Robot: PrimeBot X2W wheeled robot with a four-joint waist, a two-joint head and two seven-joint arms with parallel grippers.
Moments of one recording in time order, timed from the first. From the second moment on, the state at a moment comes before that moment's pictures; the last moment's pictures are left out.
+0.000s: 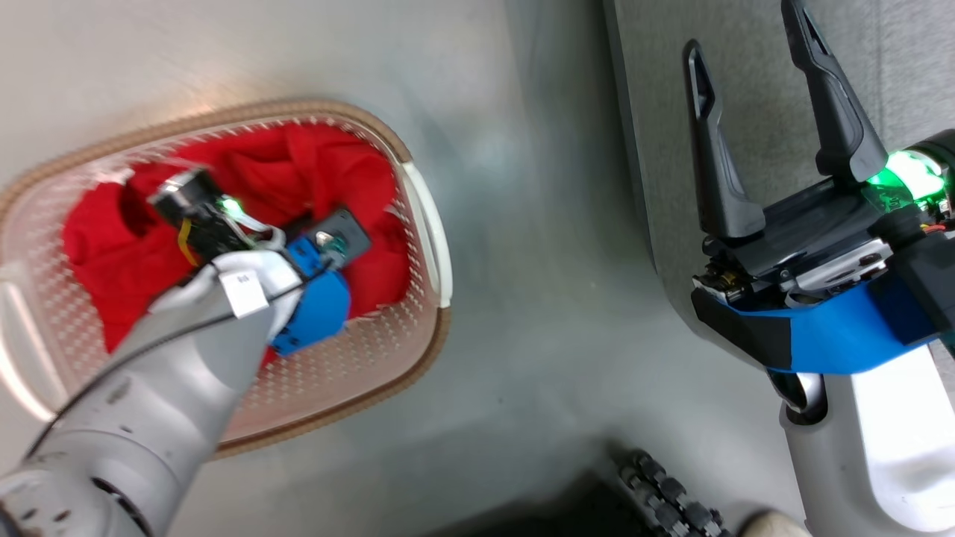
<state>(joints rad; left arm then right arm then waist) -1.06 0.21 -1.28 1.24 -0.32 -0.13 -0.13 -0.52 -0.08 0.16 -0.13 0.00 0.13 -0.26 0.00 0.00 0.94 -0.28</state>
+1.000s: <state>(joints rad) -0.75 0.19 -0.95 0.81 -0.46 -0.08 -0.26 -0.25 -0.13 0.11 0.05 0.01 0.13 -0.26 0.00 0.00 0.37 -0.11</state>
